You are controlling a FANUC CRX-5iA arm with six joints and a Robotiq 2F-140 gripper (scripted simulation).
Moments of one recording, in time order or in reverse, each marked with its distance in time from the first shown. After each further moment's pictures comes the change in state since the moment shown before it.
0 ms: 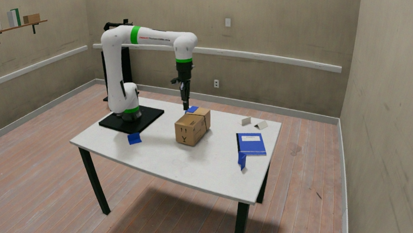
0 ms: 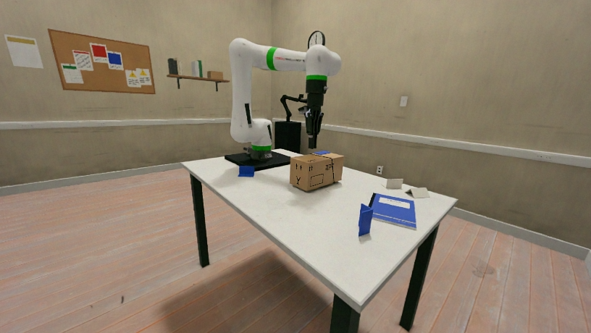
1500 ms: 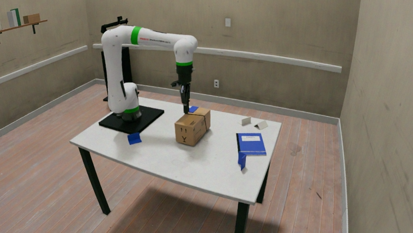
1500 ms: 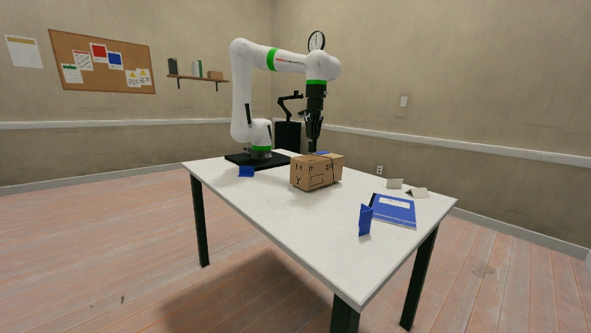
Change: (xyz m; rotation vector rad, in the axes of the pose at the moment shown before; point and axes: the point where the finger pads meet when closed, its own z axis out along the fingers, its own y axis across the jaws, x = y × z) arm -0.001 -0.001 0.019 0.000 0.000 0.000
